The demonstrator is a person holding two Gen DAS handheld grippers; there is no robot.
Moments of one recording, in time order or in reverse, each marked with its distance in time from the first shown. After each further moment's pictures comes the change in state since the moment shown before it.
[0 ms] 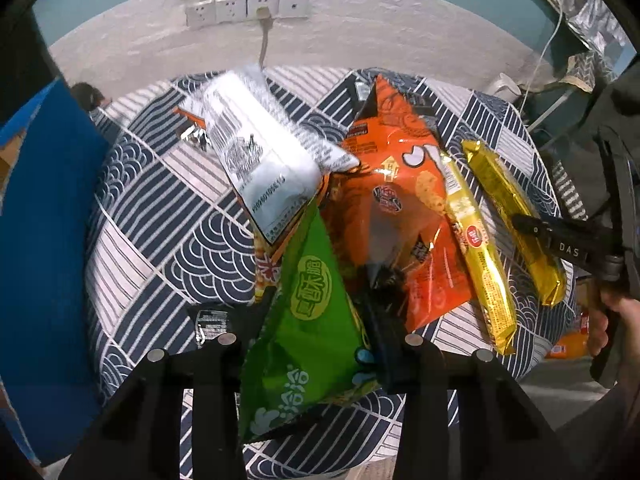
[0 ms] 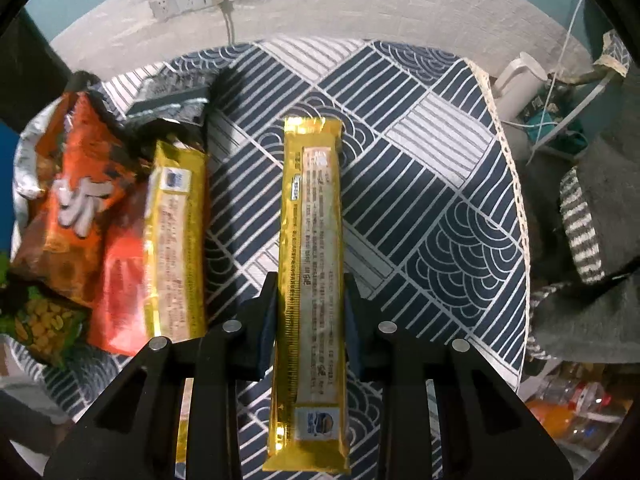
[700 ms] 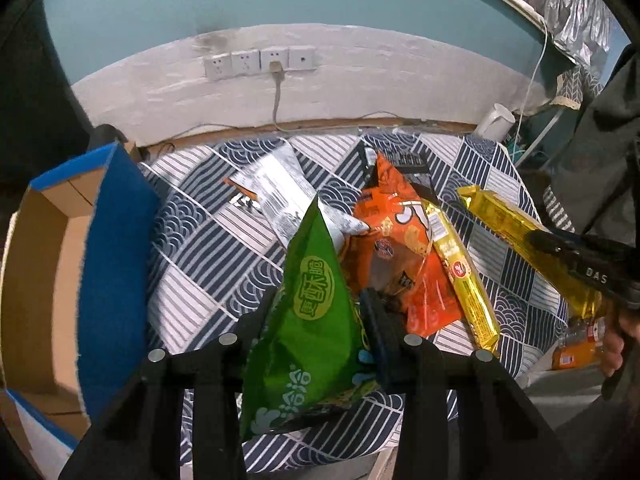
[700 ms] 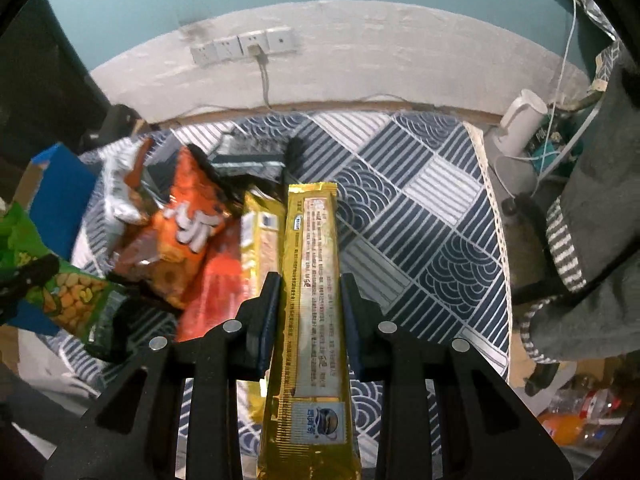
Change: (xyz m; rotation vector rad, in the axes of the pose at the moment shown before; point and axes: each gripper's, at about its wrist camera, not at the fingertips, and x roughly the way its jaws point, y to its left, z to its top) left arm -0.069 0.010 0.009 0.023 -0.145 0.044; right arm -0.088 0.037 -0.004 -0.018 -0.156 0.077
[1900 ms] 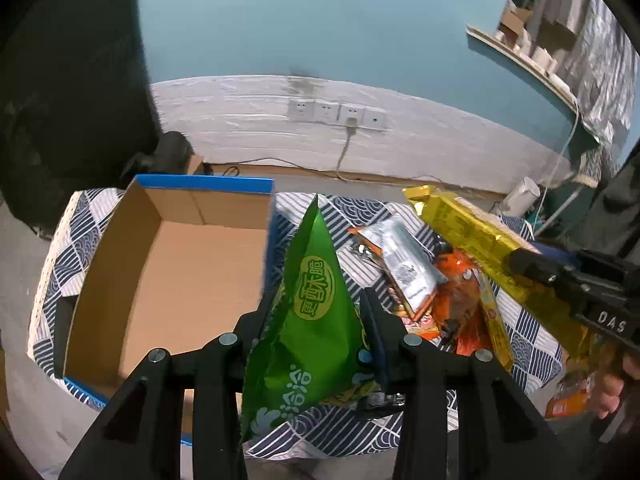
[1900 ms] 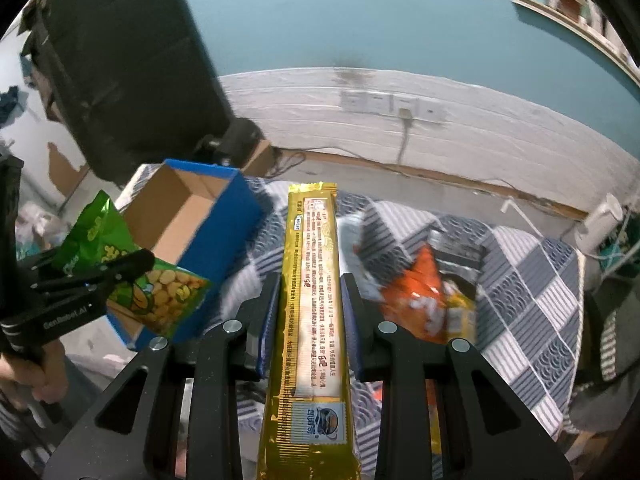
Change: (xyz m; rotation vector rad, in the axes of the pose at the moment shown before) left arm -0.095 0.126 -0.005 -0.179 -0.156 0.058; right arm -0.057 0.206 0.048 -0.252 -0.107 0.258
